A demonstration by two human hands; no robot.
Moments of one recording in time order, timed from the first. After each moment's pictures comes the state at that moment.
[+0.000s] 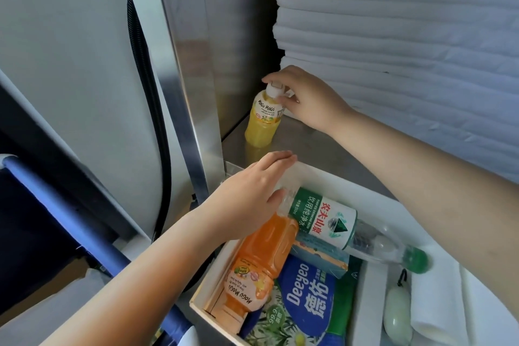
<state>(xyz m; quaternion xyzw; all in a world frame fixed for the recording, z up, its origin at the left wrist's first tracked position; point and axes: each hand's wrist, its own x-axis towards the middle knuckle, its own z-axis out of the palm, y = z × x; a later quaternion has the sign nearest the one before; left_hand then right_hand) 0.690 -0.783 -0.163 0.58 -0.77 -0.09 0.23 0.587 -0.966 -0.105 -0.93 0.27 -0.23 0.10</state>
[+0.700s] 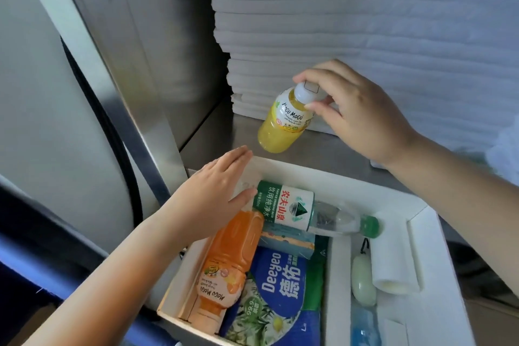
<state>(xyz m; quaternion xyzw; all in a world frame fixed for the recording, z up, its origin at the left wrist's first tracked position) 0.693 -0.783 -0.161 0.59 -0.79 -0.05 0.17 0.464 -0.872 -0.064 -0.89 0.32 -0.32 -0.02</state>
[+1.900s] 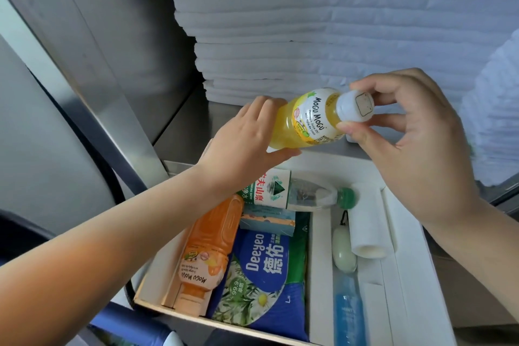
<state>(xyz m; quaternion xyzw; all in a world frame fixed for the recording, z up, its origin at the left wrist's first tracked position) 0.613 -0.818 -0.124 0.48 -0.83 0.04 0.28 0.405 -0.779 -0.084 -0.77 0.39 -0.50 0.08</state>
